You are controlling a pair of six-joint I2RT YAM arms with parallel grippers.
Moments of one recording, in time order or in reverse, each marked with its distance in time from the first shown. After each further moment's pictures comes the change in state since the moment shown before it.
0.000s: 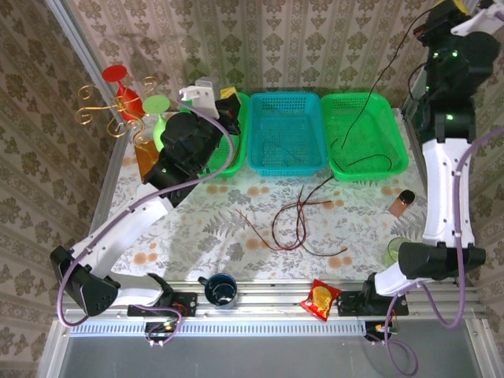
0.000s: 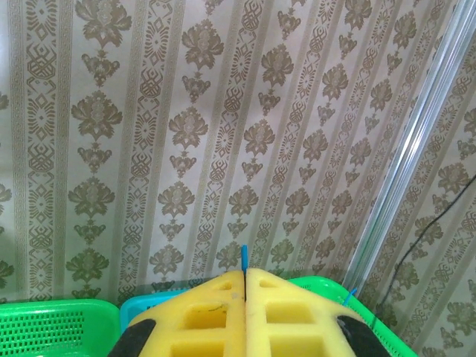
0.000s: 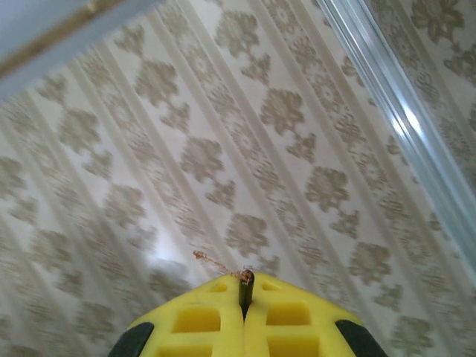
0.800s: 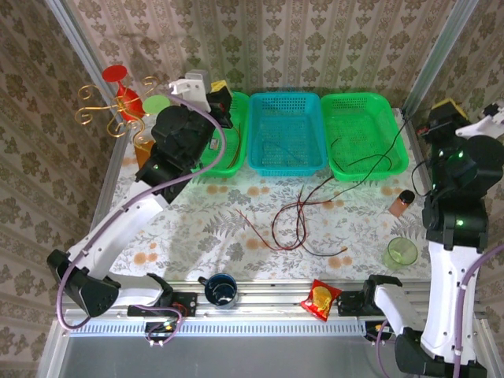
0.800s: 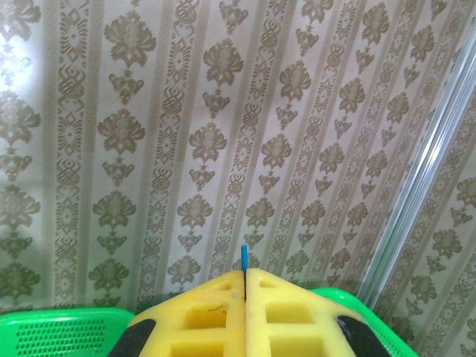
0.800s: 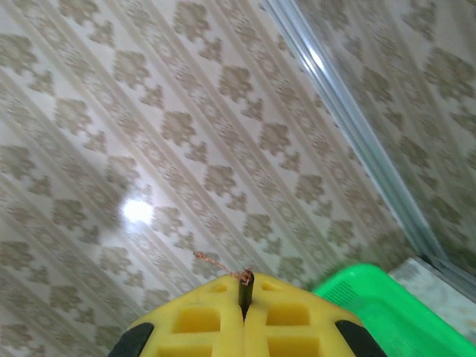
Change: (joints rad) left arm 0.042 0.005 0.061 -0.041 0.005 0.009; right arm -0.080 -0.645 -0.586 -0.274 -0.071 0.152
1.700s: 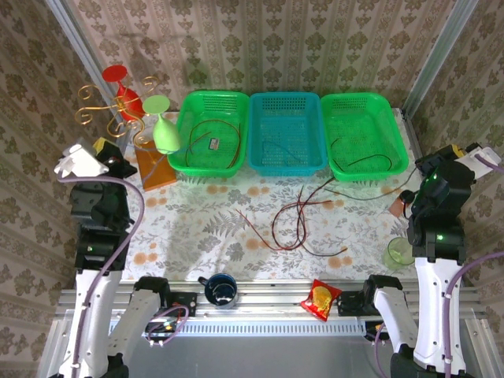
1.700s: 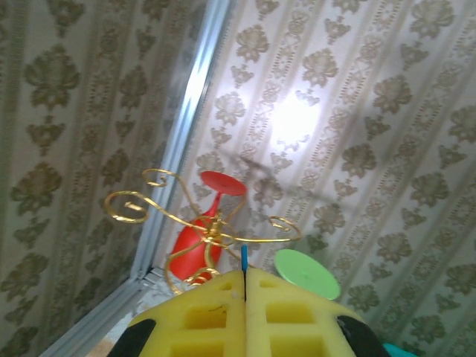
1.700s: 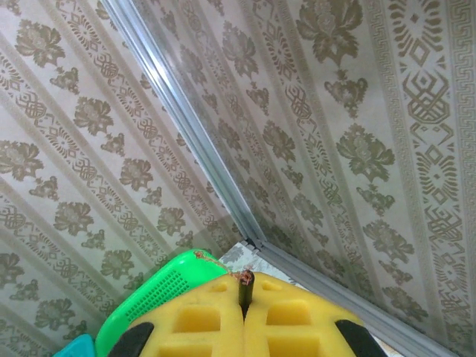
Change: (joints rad) left arm 0.536 -0.649 -0.431 -0.243 -0.142 -0.115; right arm -0.010 -0.185 -0.371 -0.024 0.368 -0.154
